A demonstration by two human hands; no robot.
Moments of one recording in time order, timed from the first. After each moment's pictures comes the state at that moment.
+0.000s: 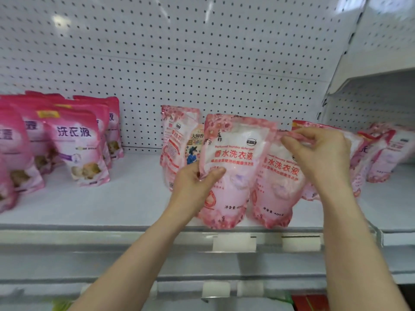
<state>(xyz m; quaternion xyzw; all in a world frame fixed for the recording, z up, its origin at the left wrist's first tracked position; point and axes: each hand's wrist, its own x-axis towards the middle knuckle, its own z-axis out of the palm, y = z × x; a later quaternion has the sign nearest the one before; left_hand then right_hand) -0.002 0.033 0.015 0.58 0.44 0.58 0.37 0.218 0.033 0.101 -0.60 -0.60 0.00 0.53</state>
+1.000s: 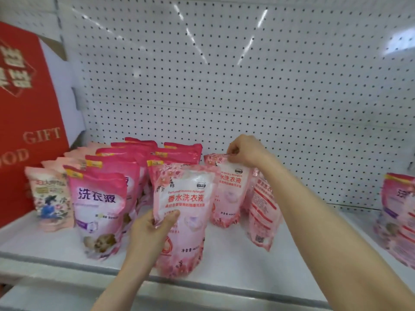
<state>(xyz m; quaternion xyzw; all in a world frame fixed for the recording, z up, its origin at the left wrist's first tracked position) -0.271 0.015 0.006 0.45 0.56 0.64 0.27 -0.081 0.191 0.161 -0.53 -0.83 0.00 0.19</state>
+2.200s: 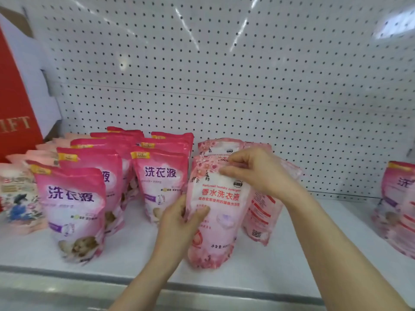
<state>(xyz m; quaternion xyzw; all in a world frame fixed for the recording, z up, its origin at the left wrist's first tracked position) -0.218 0.055 0.007 0.53 0.50 0.62 0.30 -0.047 0.123 0.122 -0.40 -0.85 0.16 0.31</state>
